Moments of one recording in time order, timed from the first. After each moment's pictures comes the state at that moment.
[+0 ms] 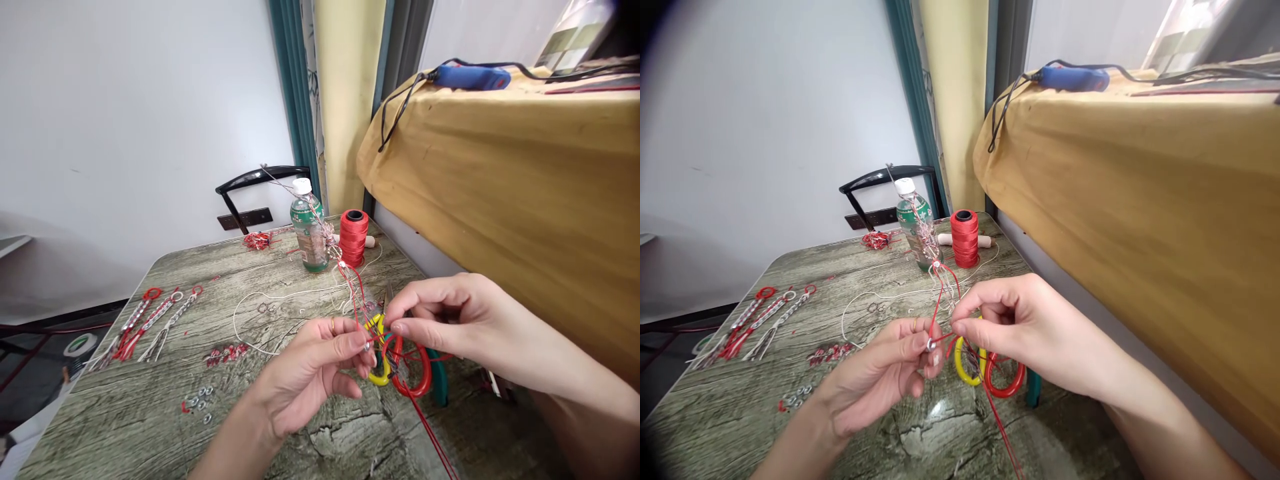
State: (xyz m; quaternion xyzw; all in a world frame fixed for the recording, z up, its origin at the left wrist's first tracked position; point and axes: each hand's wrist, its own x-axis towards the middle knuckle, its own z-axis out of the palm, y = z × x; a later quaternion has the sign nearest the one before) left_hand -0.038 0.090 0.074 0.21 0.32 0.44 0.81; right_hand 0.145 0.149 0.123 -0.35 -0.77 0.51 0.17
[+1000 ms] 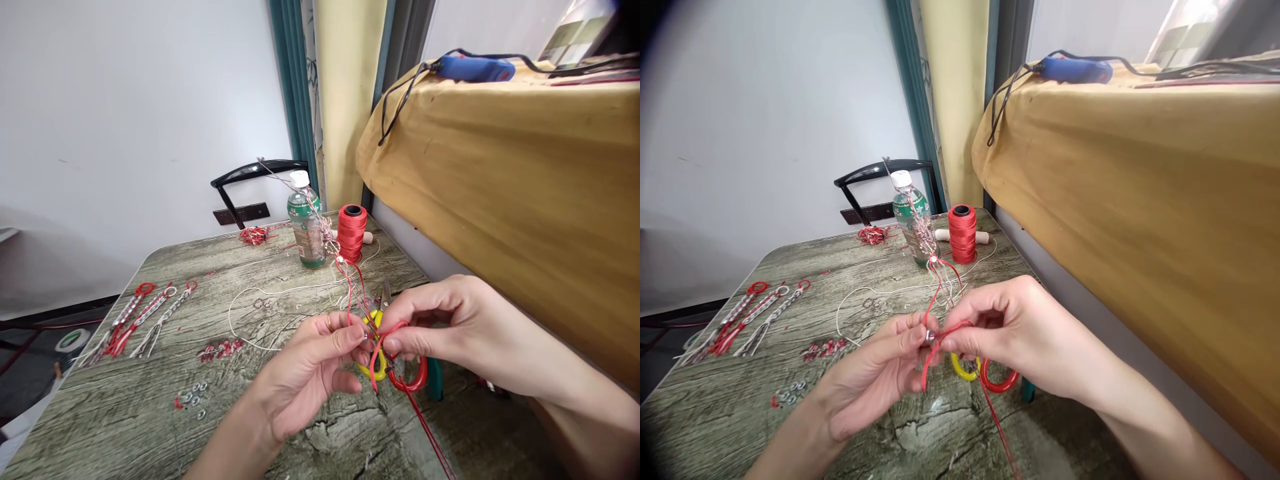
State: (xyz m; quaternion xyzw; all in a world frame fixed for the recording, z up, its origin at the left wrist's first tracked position) left_hand -0.033 0.088 0.072 0.17 0.32 0.47 0.81; right_hand 0.138 0.146 0.124 -0.34 -0.72 0.58 0.16
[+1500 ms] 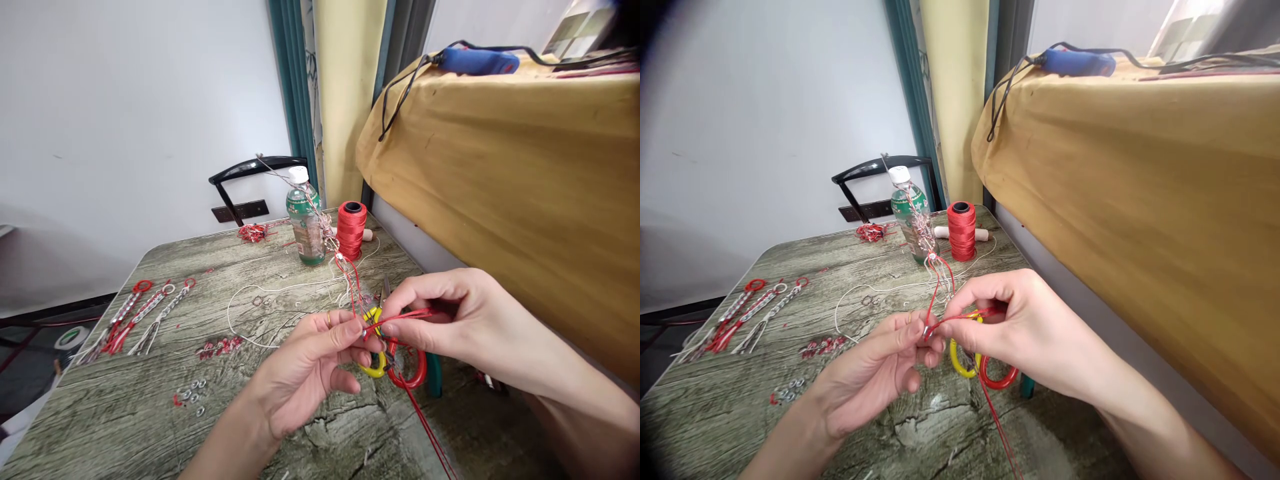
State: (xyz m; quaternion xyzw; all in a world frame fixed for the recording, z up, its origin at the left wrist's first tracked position) left_hand -0.034 0.089 0.073 0.18 0.32 0.46 0.81; right_hand 0.136 0.142 0.125 -0.39 -0.72 0.55 0.18
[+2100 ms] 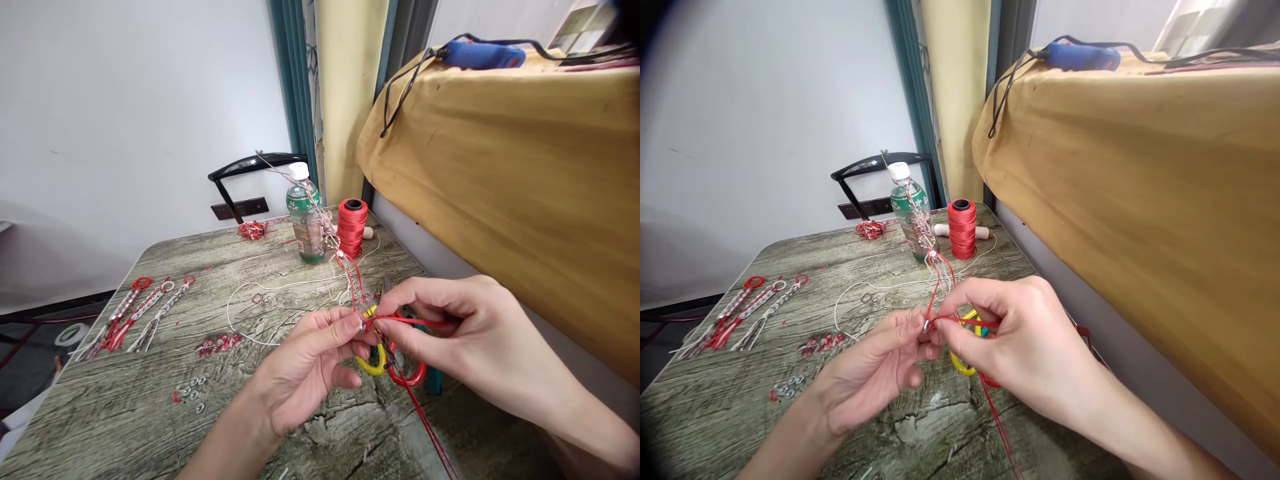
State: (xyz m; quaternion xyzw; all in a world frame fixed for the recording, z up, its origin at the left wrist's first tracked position) left_hand -0.033 0.088 0.071 0.15 0.30 0.47 0.82; right_hand 0.133 0.131 0.117 -0.37 -0.81 0.38 0.26
